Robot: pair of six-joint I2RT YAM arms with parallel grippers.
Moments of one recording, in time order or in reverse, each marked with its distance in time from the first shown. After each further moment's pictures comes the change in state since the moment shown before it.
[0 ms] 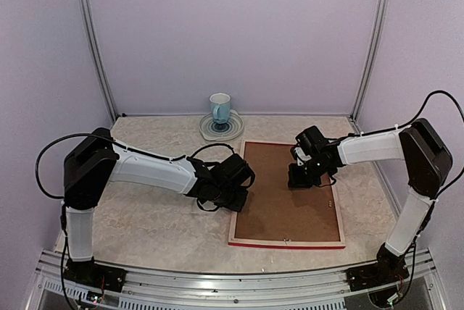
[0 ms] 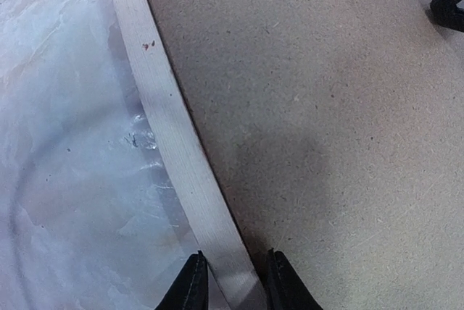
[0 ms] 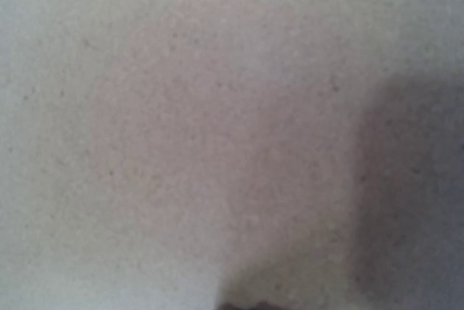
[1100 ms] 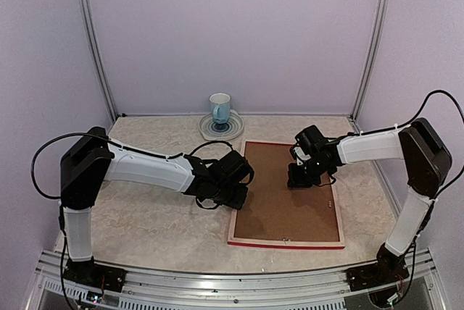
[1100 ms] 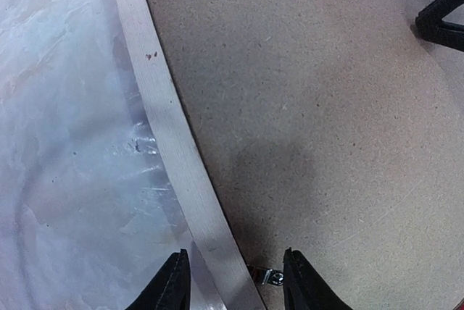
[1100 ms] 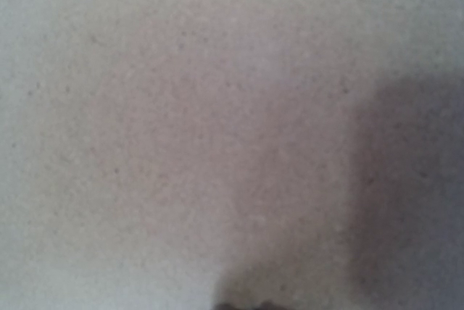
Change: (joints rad) left arm 0.003 -0.029 -0.002 0.003 -0.001 -0.018; right arm 0.000 0.005 0.013 -0.014 -0.001 -0.011
